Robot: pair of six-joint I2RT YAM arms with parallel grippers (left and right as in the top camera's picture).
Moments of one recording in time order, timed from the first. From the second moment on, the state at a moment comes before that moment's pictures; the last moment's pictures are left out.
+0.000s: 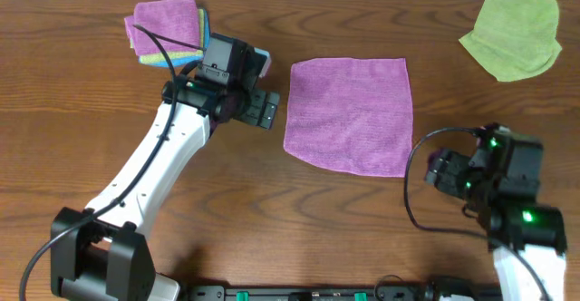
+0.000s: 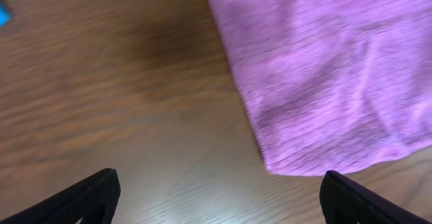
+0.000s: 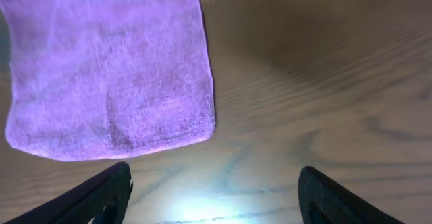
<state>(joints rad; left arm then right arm) -0.35 1.63 1.29 -0.68 0.20 0.00 -0.12 0.95 0.81 -0.86 -0.09 0.30</state>
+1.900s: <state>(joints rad) -0.35 1.90 1.28 -0.54 0.42 -0.23 -0.13 1.41 0.80 -0.54 -0.22 0.26</state>
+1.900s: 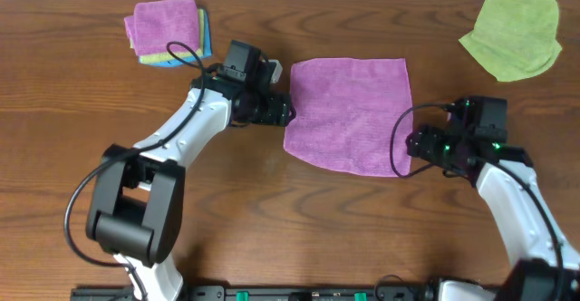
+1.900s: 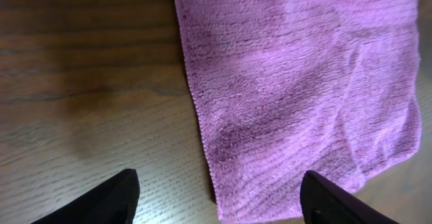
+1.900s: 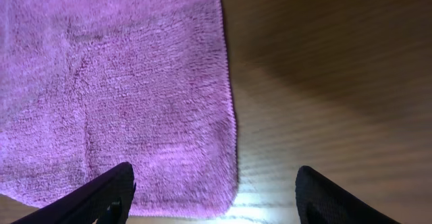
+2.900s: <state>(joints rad) -0.35 2.01 1.28 -0.47 0.55 -0.26 -0.18 1.66 0.80 -0.39 -0.38 0.22</state>
